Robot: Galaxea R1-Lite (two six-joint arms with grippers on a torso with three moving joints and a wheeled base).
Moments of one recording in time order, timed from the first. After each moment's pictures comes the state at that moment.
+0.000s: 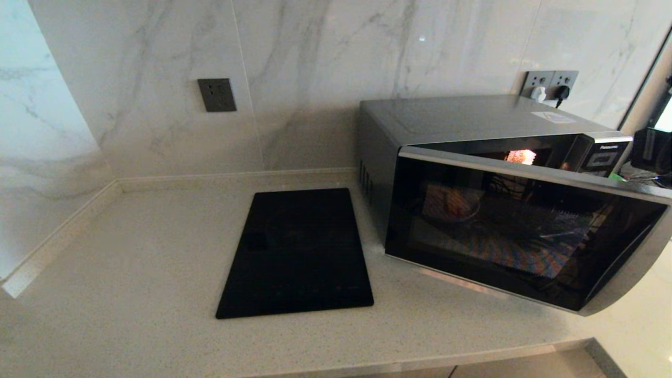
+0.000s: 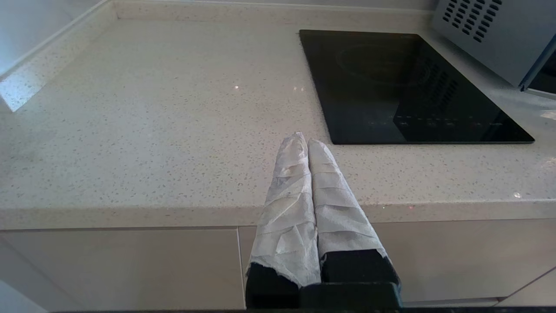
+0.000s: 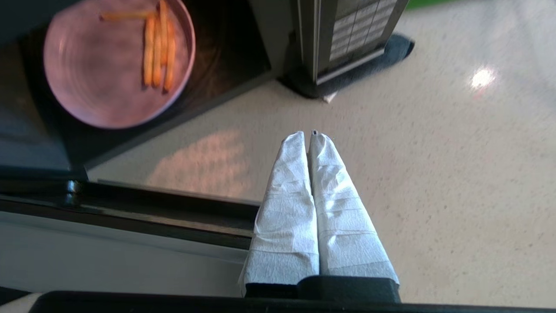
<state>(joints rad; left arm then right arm) 0.00 0.00 0.00 -0.01 0.03 -0.07 -0.20 1.66 -1.66 0.65 -0.02 0.20</state>
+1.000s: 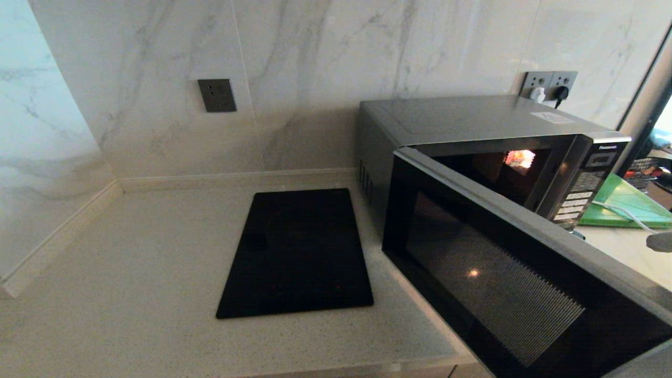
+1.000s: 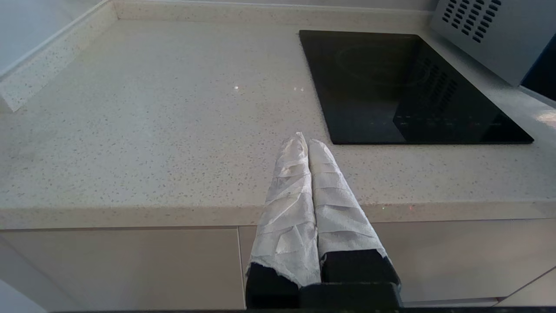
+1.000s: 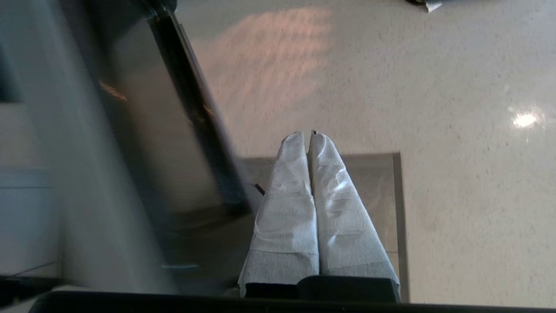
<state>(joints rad) 0.00 0.00 0.00 -0.01 0.03 -0.07 0.07 1.17 -1.22 0.73 0.02 0.13</state>
